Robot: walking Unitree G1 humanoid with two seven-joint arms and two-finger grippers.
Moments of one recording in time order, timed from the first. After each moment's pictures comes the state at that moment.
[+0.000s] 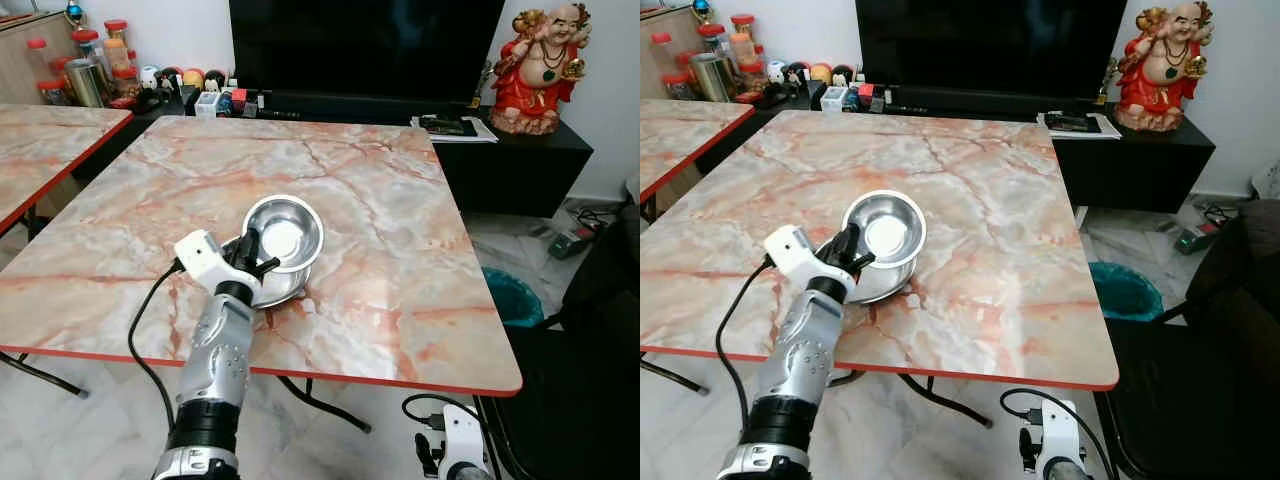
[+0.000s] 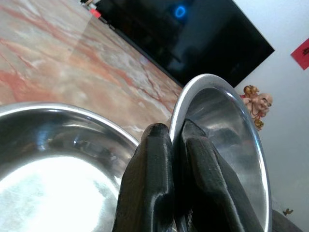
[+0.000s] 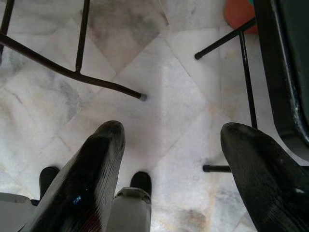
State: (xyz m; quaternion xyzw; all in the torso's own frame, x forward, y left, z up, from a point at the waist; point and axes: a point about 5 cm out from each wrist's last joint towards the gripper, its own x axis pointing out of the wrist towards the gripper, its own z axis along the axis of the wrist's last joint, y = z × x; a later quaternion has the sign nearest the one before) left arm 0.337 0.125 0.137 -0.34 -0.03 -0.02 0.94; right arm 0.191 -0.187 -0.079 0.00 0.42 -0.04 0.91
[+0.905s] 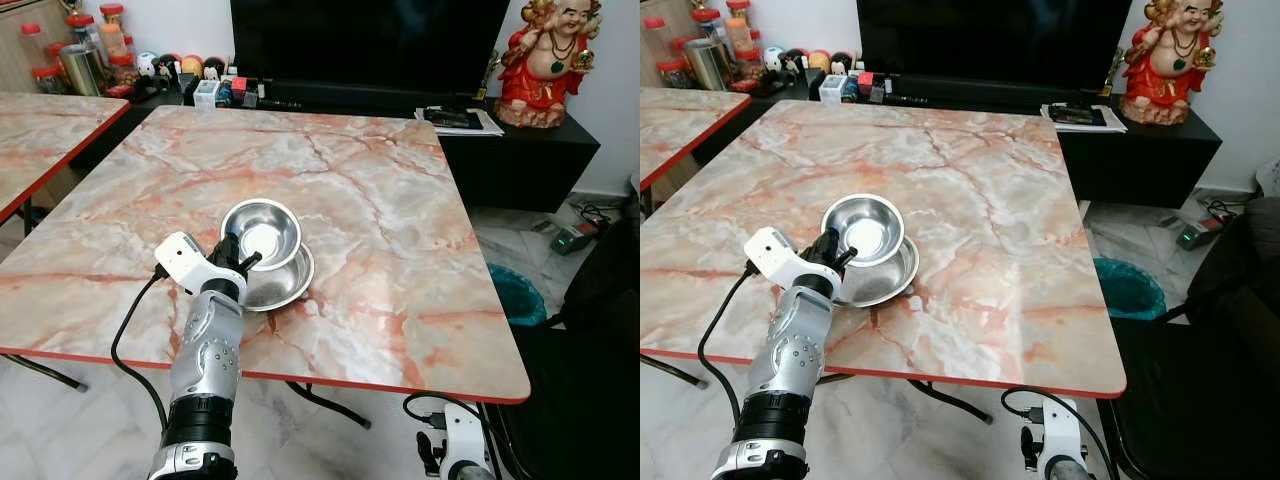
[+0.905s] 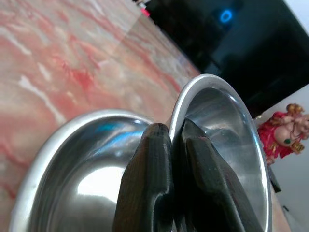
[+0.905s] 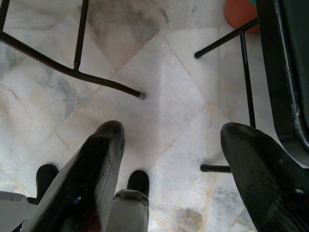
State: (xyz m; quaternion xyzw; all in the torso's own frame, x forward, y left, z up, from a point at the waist) left arm 0.337 0.148 0.133 -0.36 -0.01 0.07 0.93; right arm 0.192 -0.189 -0.078 0.00 0.42 -0.04 0.91
